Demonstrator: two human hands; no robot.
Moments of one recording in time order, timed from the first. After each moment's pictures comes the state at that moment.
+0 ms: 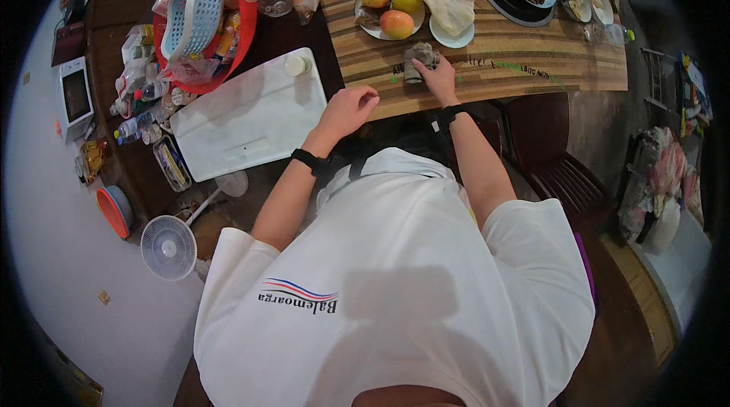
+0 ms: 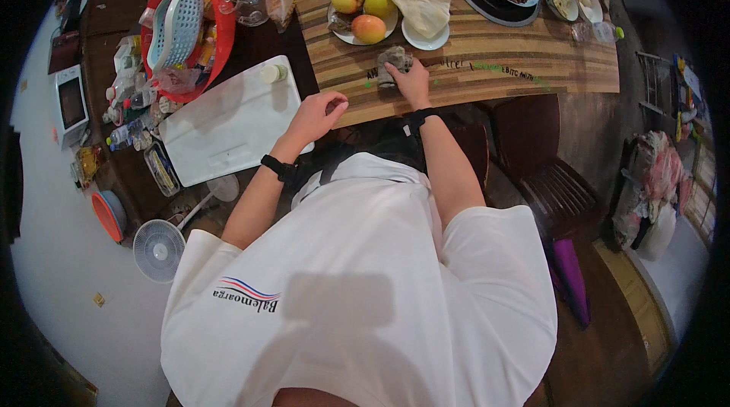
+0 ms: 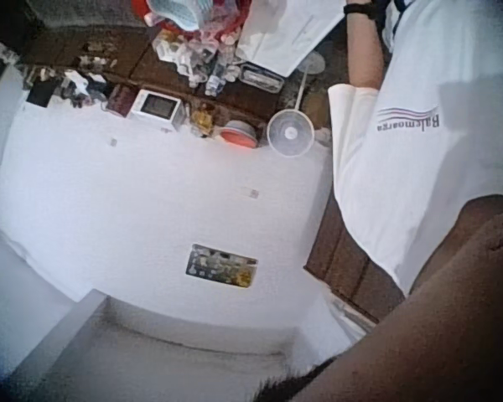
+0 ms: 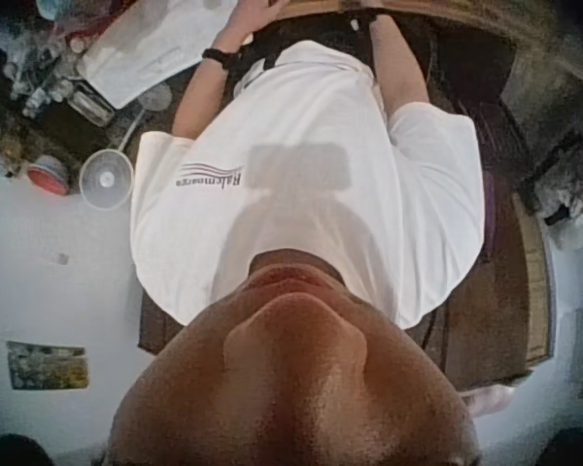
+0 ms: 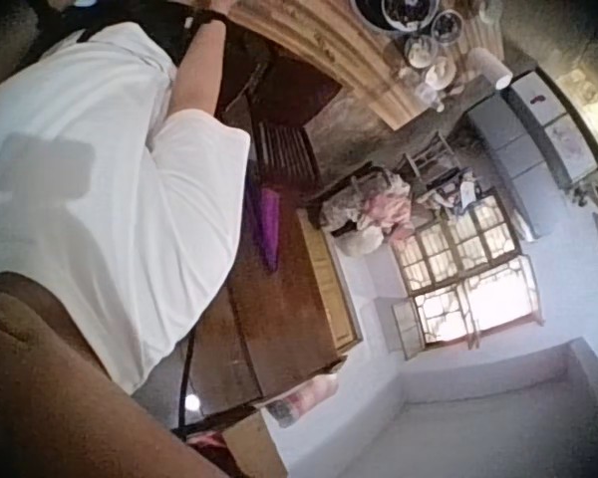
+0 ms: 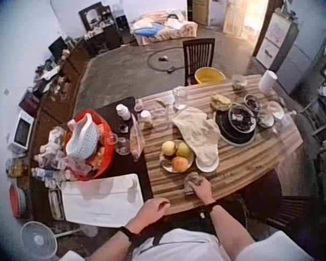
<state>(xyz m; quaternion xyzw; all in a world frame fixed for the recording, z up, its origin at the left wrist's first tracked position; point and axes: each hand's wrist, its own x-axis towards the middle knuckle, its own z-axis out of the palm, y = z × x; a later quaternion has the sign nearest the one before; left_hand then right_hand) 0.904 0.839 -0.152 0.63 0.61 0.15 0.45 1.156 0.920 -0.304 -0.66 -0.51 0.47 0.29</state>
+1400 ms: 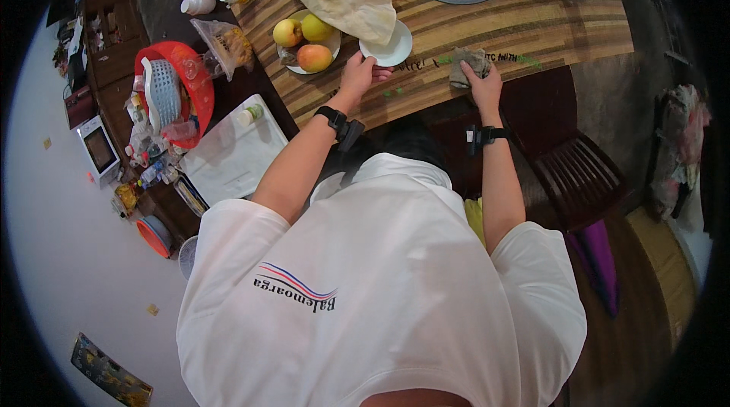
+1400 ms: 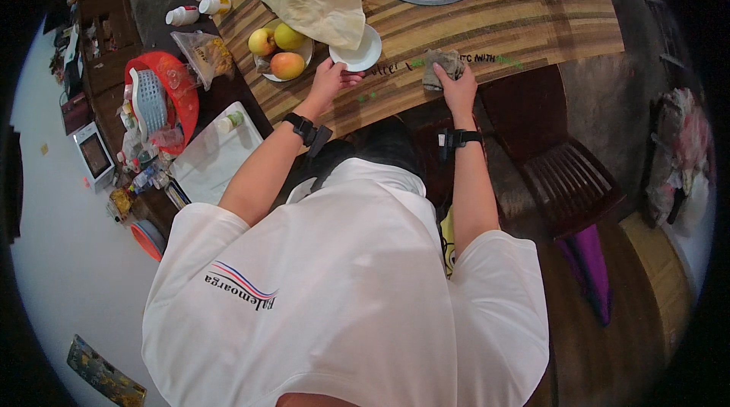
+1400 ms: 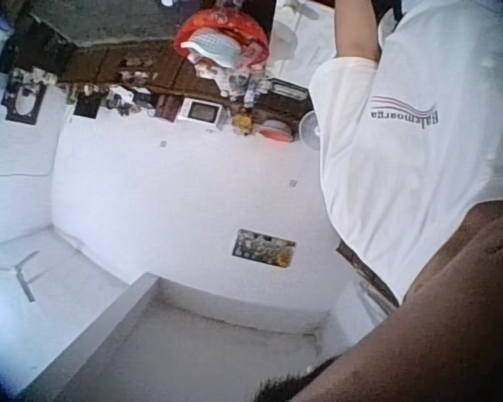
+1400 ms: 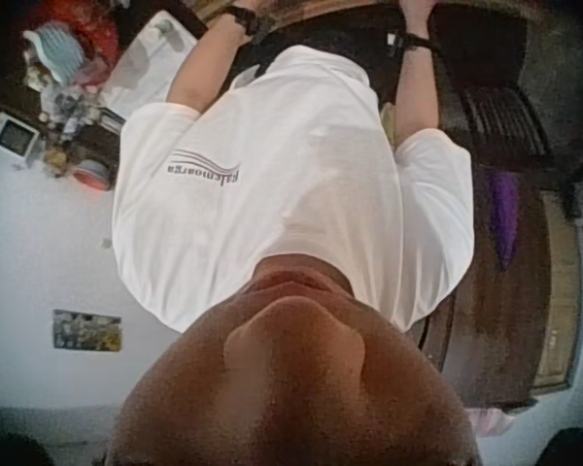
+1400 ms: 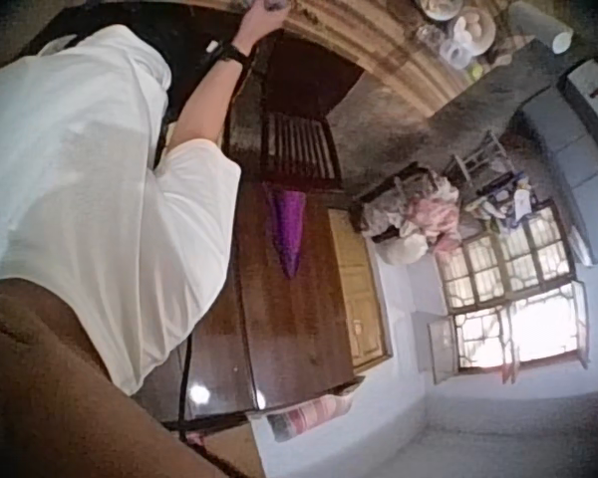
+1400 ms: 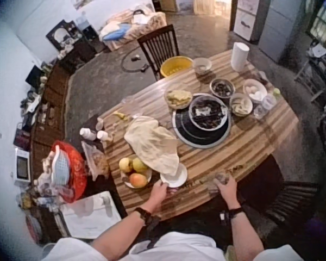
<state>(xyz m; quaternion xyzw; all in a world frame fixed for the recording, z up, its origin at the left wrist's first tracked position) 1.101 0.992 -0.262 0.26 0.63 0.24 0.69 1.414 0.939 -0.307 -0.75 -0.35 0.44 0.36</state>
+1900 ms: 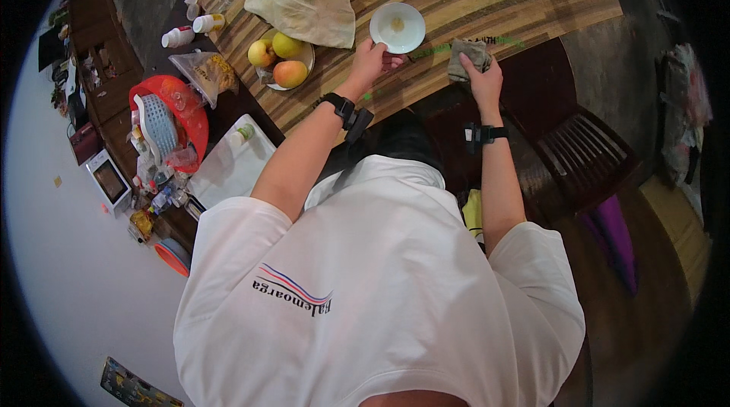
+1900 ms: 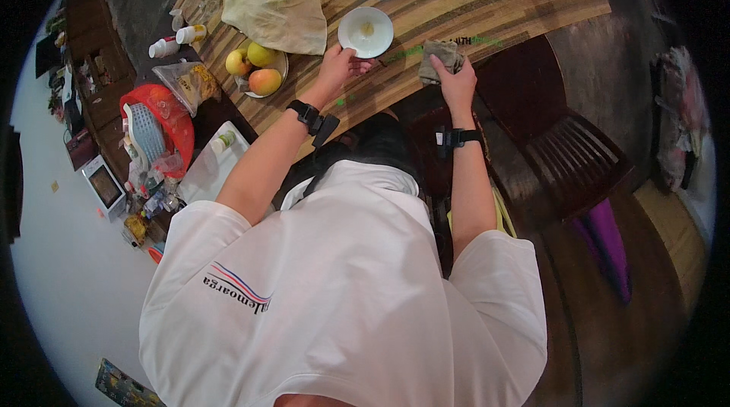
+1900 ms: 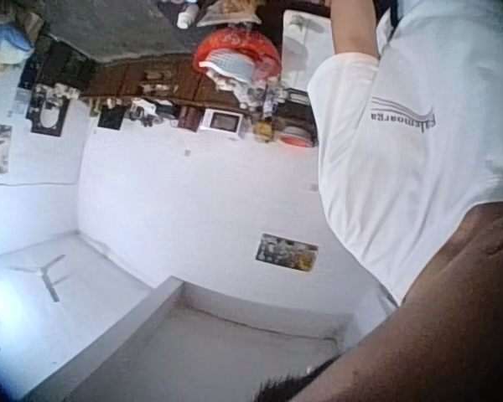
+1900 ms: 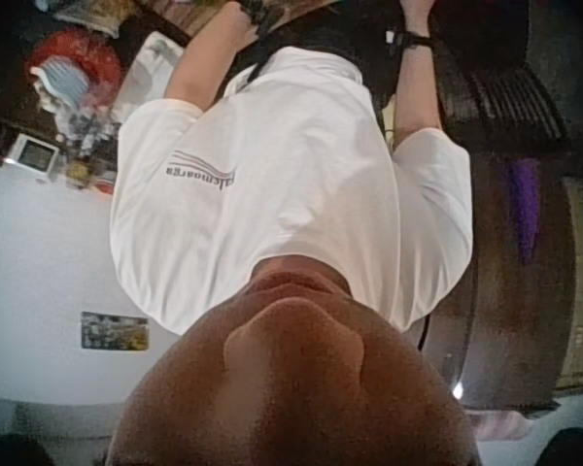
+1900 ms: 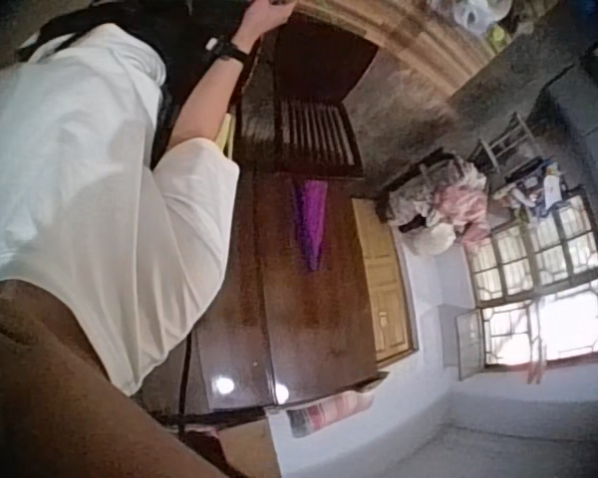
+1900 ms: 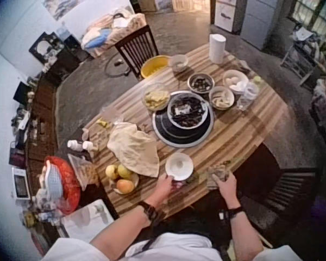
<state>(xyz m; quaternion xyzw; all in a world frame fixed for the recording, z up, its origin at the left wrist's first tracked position) 1.185 1.024 -0.265 0.29 0.59 0.20 0.72 1.453 0.924 -0.309 -0.76 -0.29 0.42 0.40</state>
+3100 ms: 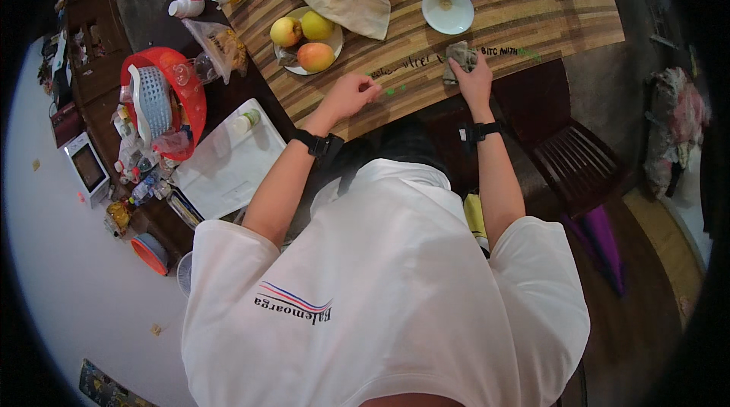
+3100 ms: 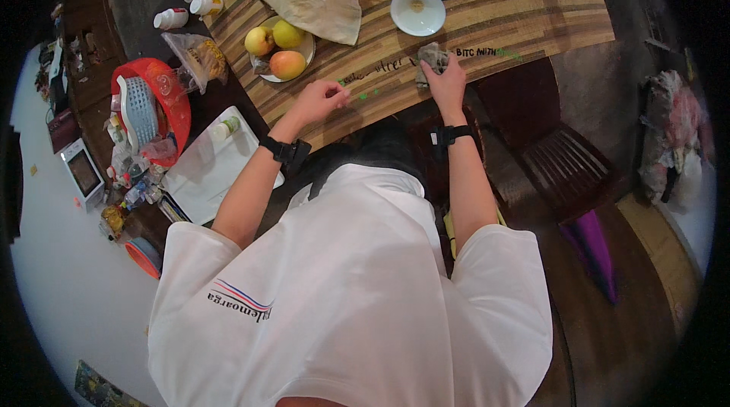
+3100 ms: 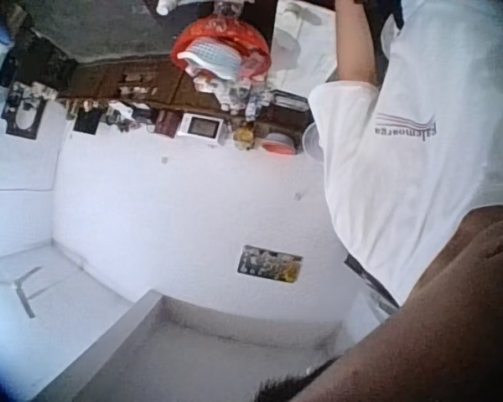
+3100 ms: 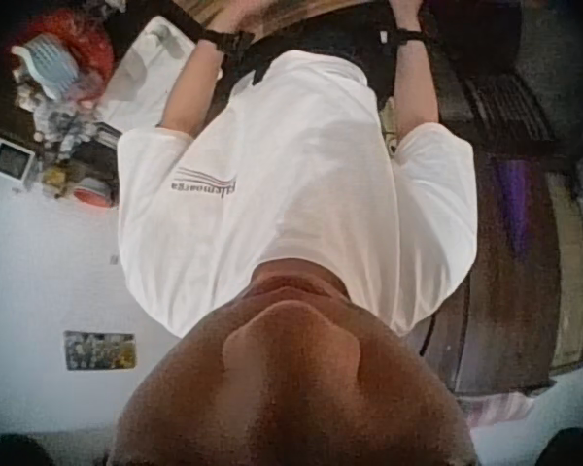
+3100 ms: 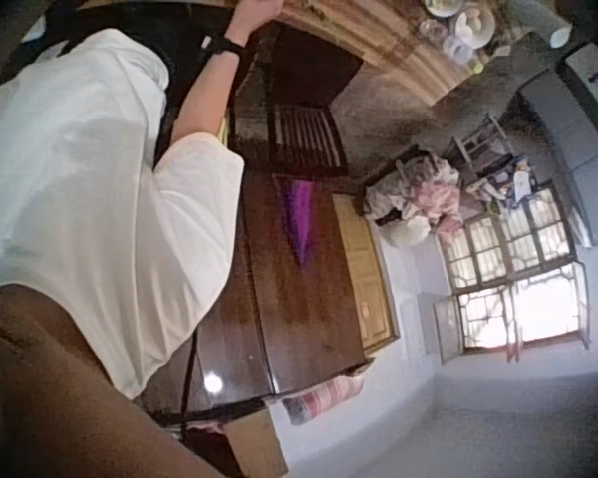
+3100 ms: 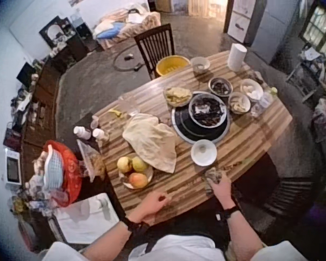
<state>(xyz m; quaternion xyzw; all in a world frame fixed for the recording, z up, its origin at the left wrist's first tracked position) 1.043 0.966 -0.234 0.58 0.55 0.00 0.61 1.367 0.942 -0.287 -0.76 -0.45 0.37 0.30</state>
